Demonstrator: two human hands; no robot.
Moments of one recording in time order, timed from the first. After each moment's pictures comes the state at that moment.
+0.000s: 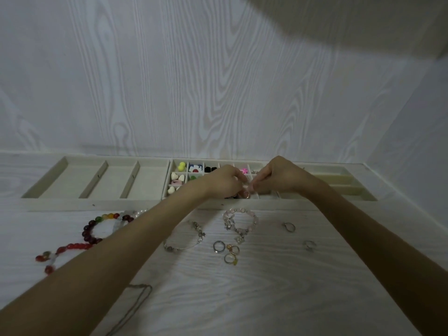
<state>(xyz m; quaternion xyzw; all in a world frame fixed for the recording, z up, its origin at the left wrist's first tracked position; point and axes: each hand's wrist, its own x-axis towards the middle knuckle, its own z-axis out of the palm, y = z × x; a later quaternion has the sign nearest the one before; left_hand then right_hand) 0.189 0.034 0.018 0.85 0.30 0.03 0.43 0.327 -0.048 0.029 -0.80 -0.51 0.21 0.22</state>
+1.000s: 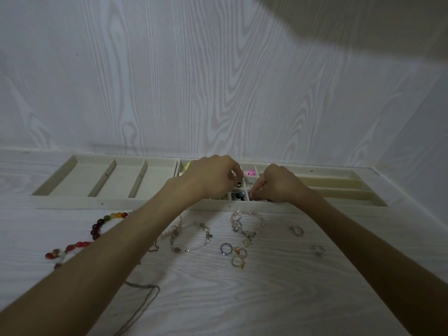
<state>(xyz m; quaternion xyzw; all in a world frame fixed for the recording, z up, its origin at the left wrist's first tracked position) 0.158 0.044 0.034 0.94 0.29 0.06 0.16 0.316 -0.030 0.006 -0.82 -0.54 0.12 0.16</state>
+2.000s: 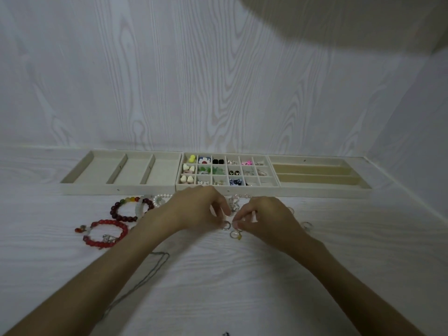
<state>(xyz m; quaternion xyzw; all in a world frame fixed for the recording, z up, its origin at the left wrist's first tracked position) 0.098 -0.005 0.003 0.94 0.25 0.00 0.22 0.238 -0.120 -0.018 -0.76 -0.62 0.08 0.20</state>
